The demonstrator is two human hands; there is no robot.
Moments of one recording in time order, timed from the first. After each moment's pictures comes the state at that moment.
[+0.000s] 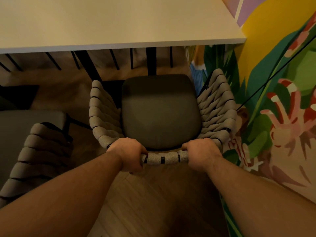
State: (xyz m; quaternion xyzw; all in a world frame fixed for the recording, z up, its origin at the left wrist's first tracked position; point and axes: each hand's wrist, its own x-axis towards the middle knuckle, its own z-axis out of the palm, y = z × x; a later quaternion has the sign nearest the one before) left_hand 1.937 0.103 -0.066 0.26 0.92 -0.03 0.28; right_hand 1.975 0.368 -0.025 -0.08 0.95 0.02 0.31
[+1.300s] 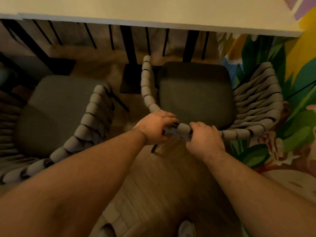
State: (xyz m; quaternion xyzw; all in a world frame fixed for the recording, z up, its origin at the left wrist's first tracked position) left_hand 2.003 0.005 -0.033 0.27 0.94 0.14 0.15; right_hand 2.039 0.207 -0.026 -0.01 0.98 -0.07 0.18
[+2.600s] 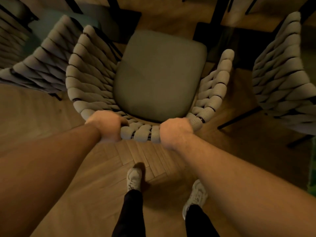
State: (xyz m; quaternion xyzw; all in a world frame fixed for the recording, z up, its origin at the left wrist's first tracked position) left_hand 2.181 -0.527 -0.027 0.03 0.92 -0.12 0.36; right_hand 2.128 -0.301 -0.046 -0.33 0.88 0.07 0.34
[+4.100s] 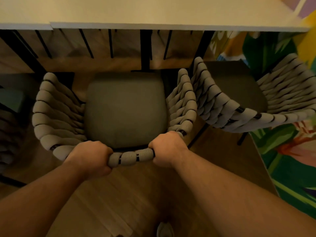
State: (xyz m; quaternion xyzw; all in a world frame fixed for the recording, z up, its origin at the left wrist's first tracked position) left_hand 2.050 -0.518 -0.053 0.20 0.95 -0.09 0.22; right_hand 2.052 -0.251 -0.047 -0.21 0.95 -0.01 0.23
